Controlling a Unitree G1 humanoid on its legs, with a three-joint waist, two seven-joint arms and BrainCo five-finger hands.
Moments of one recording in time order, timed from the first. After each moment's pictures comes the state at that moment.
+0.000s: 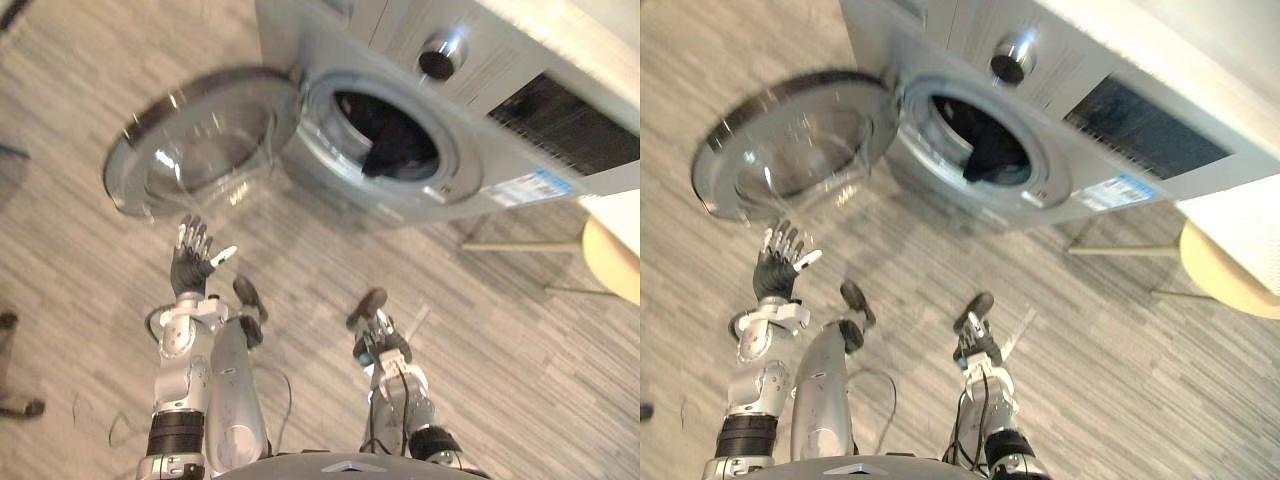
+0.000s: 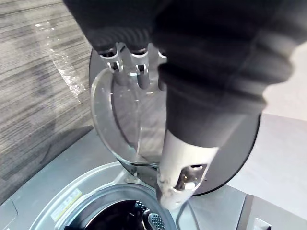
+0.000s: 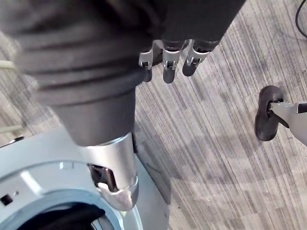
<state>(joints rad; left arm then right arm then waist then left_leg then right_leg) -0.01 -0.01 0.15 0.14 -0.36 -0.12 0.03 -0.04 0.05 -0.12 0.77 0.94 -0.09 0.08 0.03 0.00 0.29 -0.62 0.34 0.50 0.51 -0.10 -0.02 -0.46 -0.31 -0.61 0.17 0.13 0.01</state>
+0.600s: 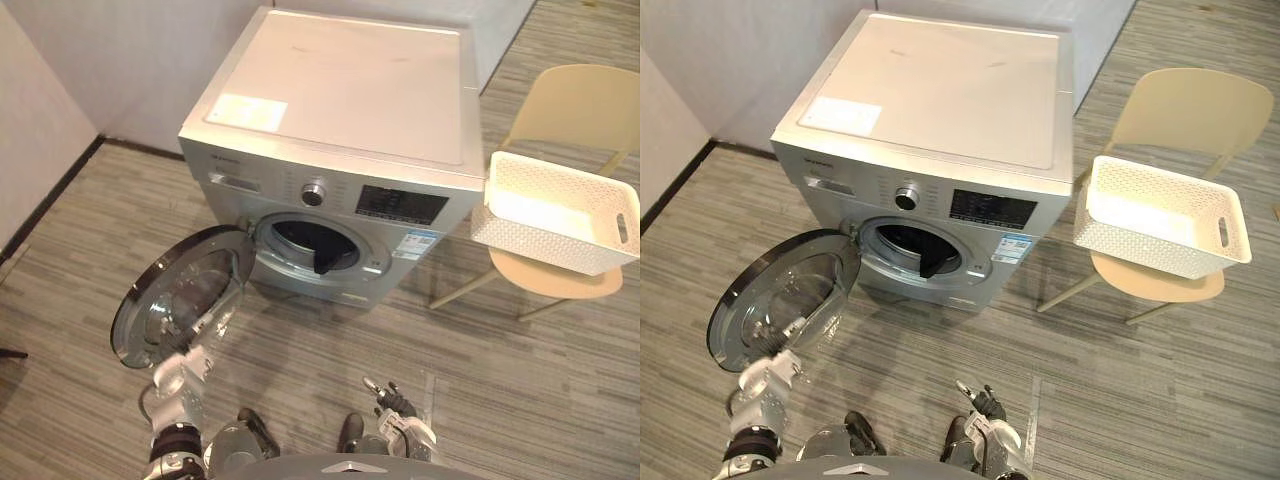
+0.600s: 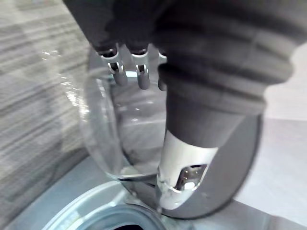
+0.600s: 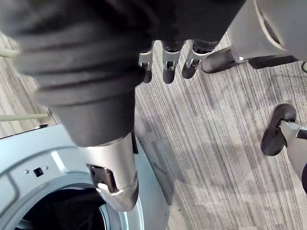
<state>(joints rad) -0.10 -0.02 0.43 0.52 -0.30 -0.04 0.15 0.02 0.04 -0.21 0.94 0.44 -0.05 0.01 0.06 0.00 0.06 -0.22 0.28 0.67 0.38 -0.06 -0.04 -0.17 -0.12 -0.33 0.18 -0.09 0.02</state>
